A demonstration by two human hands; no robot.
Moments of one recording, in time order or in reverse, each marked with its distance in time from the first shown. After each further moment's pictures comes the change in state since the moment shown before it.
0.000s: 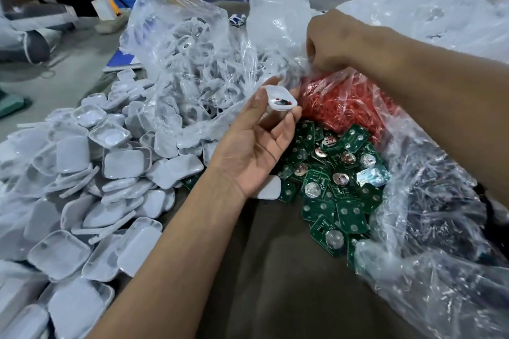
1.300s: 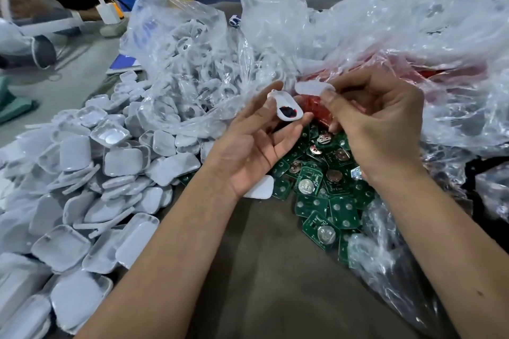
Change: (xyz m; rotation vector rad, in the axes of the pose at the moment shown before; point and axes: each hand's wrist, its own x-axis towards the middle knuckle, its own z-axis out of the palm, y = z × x) left_hand -0.010 -0.001 0.004 0.195 -0.086 -0.016; right_hand -0.169 -0.030 0.051 1.389 0.711 0.076
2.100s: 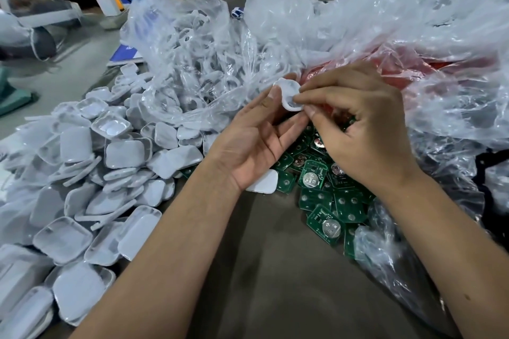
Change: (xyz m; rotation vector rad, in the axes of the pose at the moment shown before) left_hand 0.004 -0.001 -0.003 -0.005 -0.027 -0.014; right_hand -0.005 -0.004 0.005 -0.496 -0.232 -0.455
